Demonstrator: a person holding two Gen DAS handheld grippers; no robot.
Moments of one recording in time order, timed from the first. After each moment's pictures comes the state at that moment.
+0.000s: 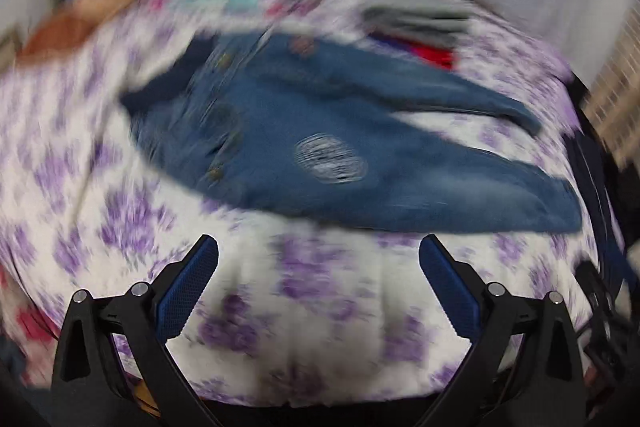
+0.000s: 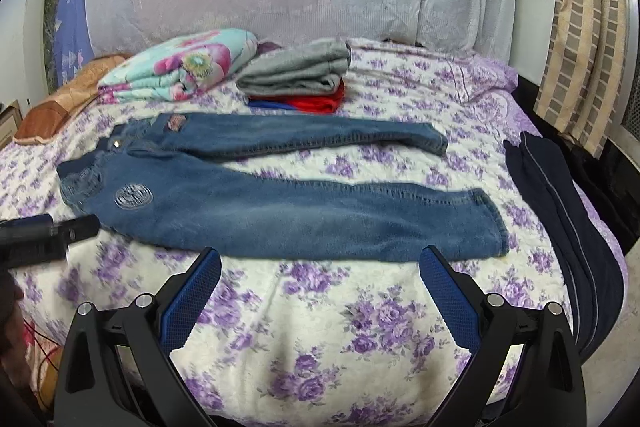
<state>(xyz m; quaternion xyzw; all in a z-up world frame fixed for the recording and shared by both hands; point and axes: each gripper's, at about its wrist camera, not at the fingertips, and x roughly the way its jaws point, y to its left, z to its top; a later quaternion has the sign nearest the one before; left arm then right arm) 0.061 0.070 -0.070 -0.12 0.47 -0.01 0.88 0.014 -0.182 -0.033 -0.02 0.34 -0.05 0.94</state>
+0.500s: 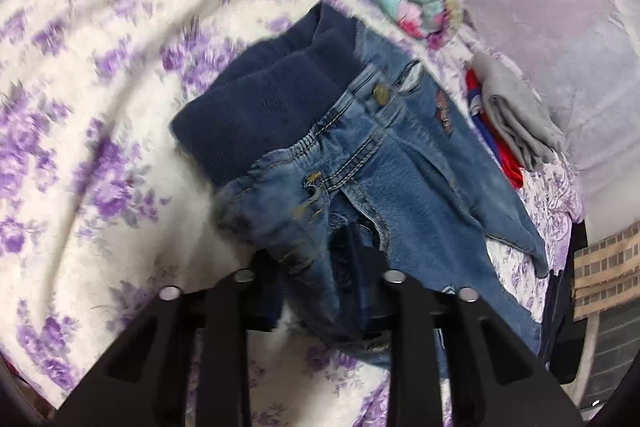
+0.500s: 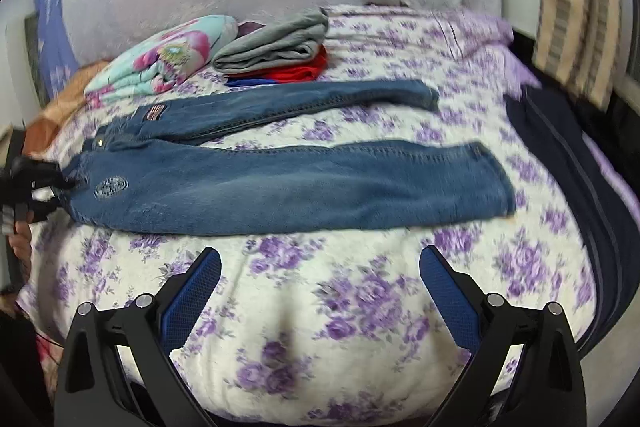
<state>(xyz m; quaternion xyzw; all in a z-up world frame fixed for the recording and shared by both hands) 0.146 0.191 -0.108 -0.31 0.46 0.05 0.83 0.015 -0.247 -0.054 0.08 0.37 -0.03 0.93</state>
